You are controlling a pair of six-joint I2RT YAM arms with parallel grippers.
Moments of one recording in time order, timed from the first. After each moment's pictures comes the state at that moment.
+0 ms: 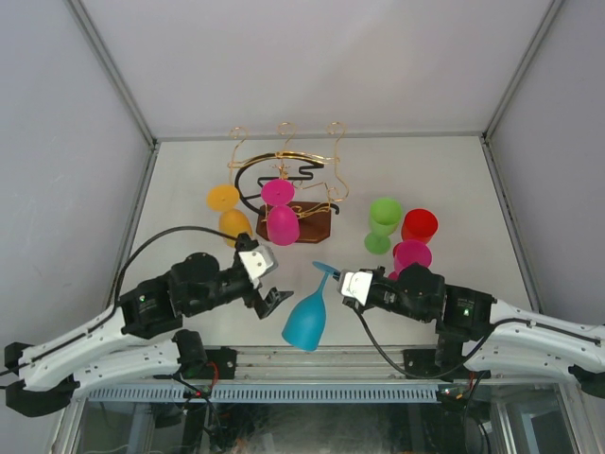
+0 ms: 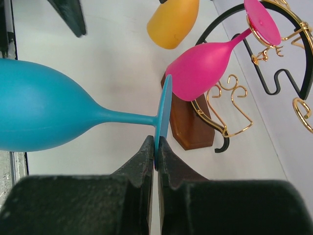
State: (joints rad) left arm -1.13 0.63 0.82 -0.48 -0.05 0.12; right arm 1.24 0.71 0.67 -0.22 0.12 -0.51
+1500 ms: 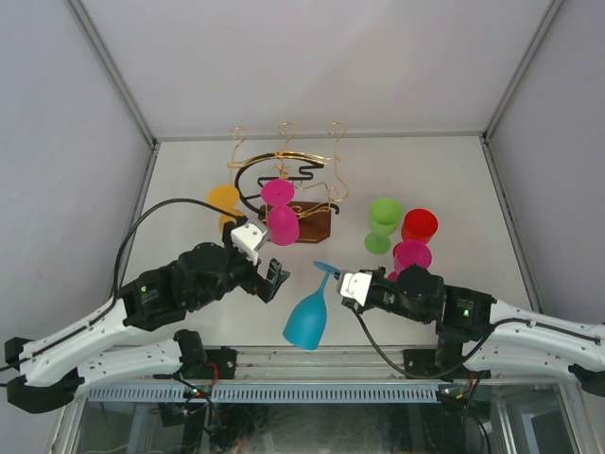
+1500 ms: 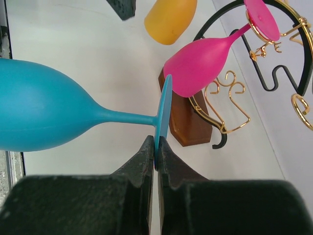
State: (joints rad) left arm -1.12 0.75 0.95 -0.63 -0.32 -0.18; right arm 1.26 0.71 0.67 -0.25 0.16 -0.51
